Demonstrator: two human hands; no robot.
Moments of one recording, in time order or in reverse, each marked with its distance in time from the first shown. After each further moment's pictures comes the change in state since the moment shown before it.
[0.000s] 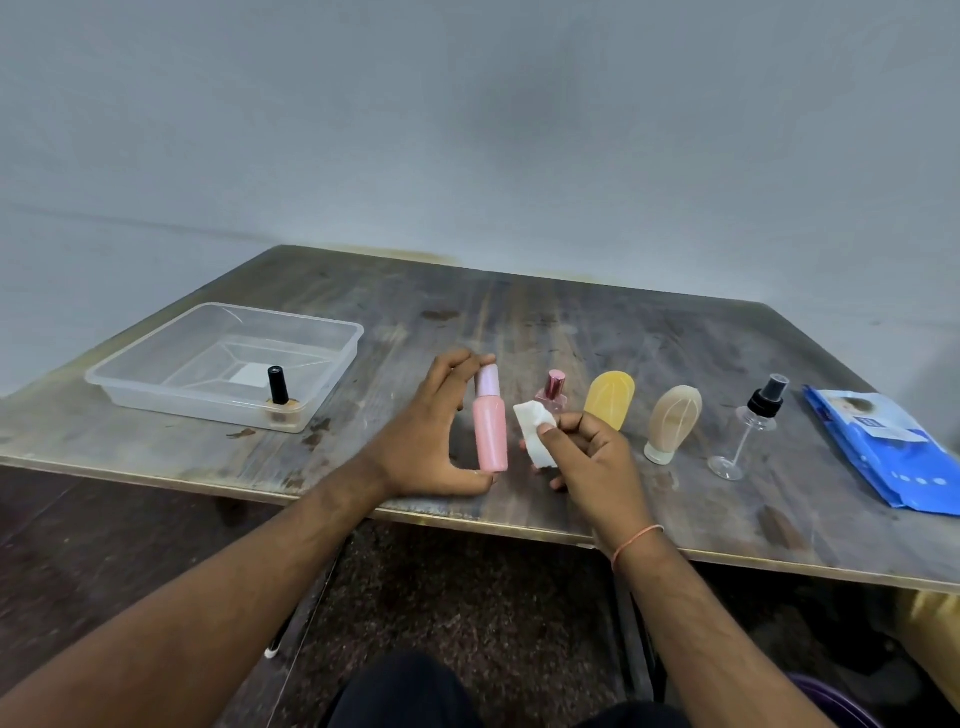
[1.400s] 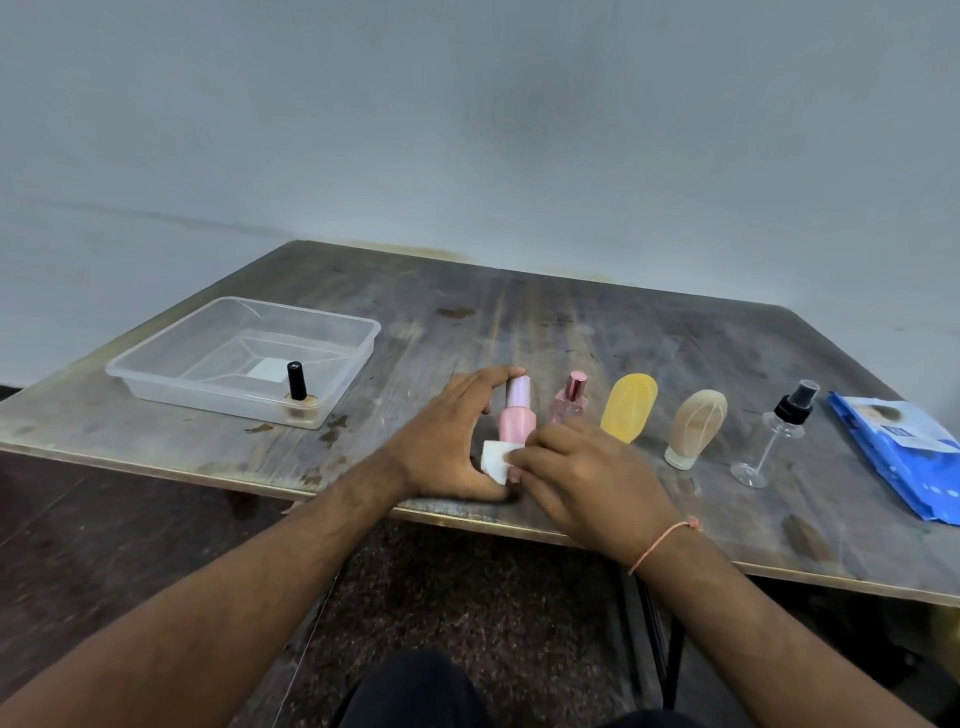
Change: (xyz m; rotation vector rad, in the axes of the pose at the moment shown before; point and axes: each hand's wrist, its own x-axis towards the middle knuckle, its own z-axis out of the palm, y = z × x) left_hand 0.001 -0.009 0.002 0.069 -0.093 0.016; right_hand 0.005 -0.005 -0.004 -1.168 -0.260 -1.006
